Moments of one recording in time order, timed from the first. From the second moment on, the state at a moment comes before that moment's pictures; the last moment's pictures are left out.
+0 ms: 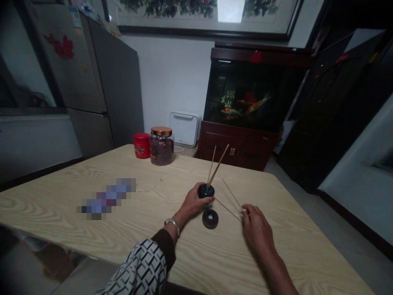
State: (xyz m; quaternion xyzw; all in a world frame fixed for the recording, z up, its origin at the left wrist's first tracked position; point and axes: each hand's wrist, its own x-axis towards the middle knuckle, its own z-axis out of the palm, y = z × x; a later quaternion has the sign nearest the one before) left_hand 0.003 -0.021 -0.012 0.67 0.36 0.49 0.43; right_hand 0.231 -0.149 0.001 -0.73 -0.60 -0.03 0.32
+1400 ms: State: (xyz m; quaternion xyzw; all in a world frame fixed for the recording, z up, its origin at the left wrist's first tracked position) left_hand 0.000 -0.022 -0.006 0.69 0.35 0.48 0.42; right_hand 0.148 -0.048 0.054 -0.58 -0.60 0.14 0.54
